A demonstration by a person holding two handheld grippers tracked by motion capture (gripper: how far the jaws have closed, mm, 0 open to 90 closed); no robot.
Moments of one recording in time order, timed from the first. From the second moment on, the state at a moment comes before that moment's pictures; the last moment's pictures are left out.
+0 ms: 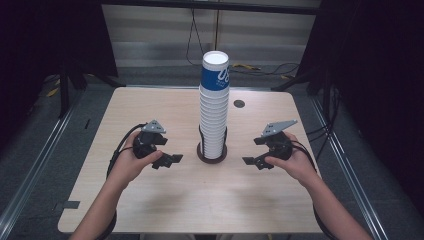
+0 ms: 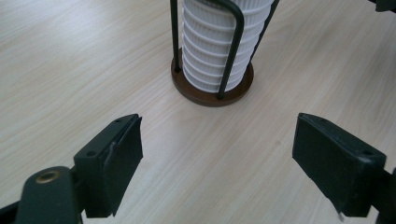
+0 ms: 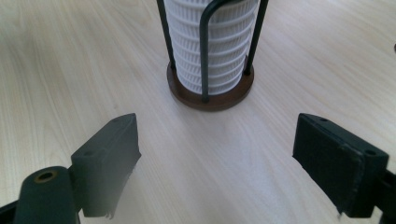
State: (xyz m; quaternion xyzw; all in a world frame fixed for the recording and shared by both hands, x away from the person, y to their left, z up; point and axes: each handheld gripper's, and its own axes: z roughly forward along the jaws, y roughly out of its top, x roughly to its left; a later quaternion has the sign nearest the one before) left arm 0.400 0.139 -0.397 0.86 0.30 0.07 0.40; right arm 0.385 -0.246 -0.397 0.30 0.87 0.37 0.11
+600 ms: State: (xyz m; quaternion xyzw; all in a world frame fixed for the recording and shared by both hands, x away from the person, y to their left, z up) left arm 0.411 0.126 -0.365 0.86 0.29 0.07 0.41; right arm 0.399 -0.244 -0.362 0.30 0.86 0.39 0.11
